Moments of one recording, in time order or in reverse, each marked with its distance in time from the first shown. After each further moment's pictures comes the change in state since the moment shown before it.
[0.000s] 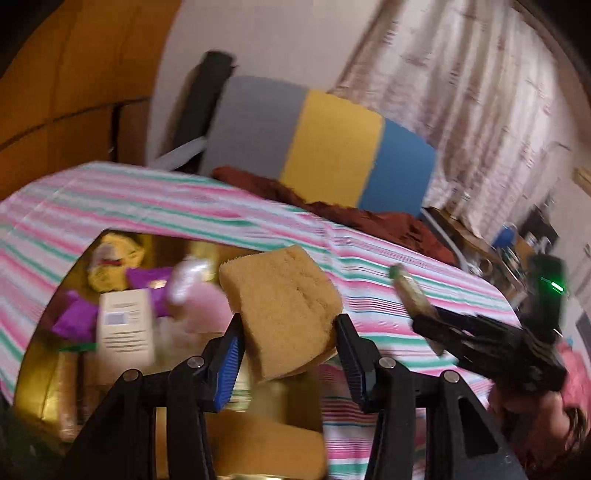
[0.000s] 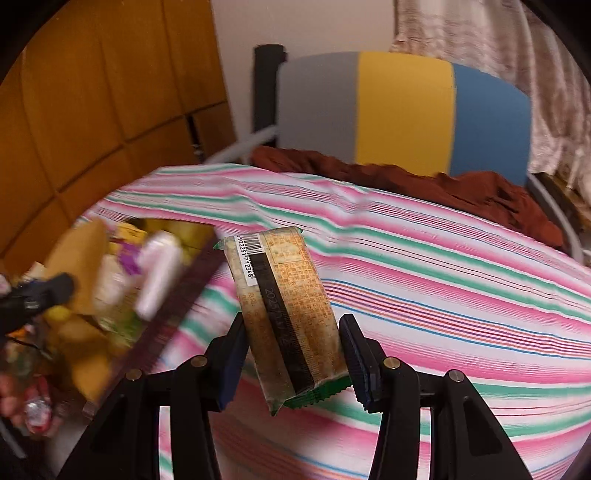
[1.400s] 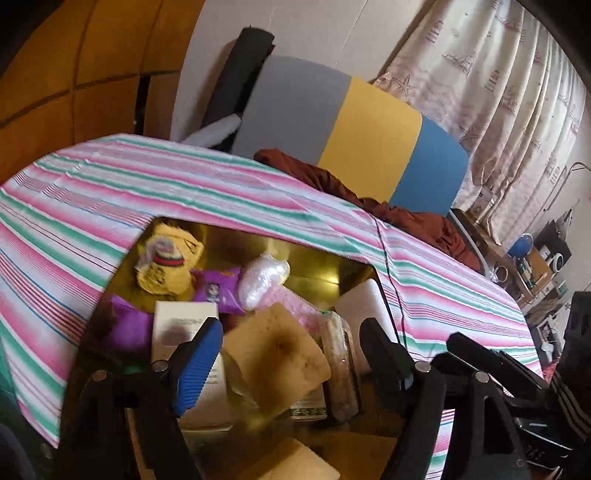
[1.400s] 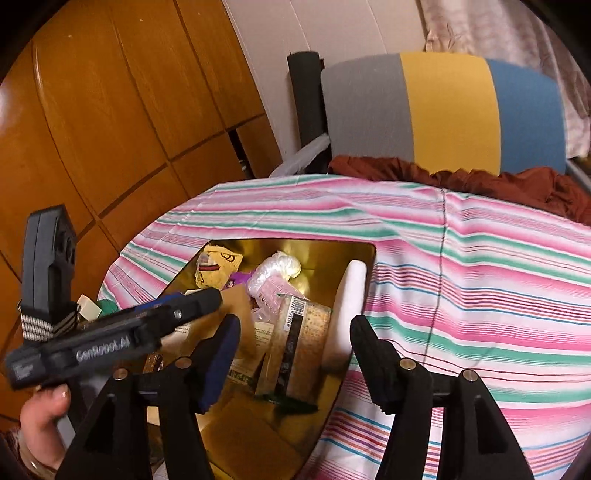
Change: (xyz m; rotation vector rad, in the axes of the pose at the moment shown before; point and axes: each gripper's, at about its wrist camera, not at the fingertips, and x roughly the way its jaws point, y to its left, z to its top) left arm 0.008 0.074 0.022 -0.052 0.056 0.038; right arm 0.021 0.135 0.015 0.088 -0.055 0.124
